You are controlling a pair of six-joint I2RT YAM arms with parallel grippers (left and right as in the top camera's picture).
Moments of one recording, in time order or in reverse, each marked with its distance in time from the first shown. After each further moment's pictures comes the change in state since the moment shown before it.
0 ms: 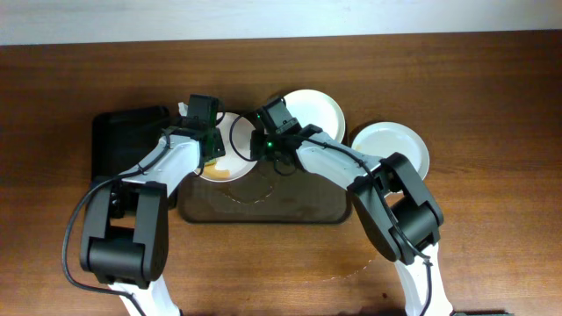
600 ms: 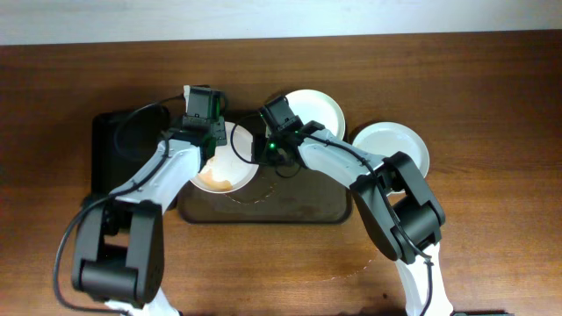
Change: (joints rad) left arm -0.032 -0.107 -0.022 0.122 -0.045 0.144; right arm -0.016 0.000 0.017 -0.090 -0.106 0.010
